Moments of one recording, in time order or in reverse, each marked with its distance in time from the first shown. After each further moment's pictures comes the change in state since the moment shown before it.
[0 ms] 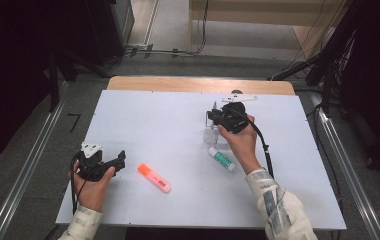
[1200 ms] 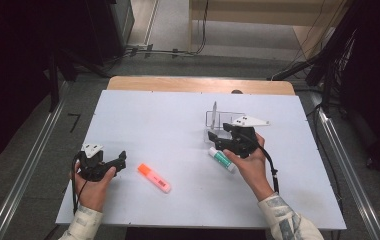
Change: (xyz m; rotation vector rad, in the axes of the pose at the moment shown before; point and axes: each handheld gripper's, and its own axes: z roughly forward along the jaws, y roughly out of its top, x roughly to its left) left arm -0.002 -0.001 0.001 0.006 0.004 0.005; right arm 0.021 -0.049 -0.045 -0.066 0.024 -0.036
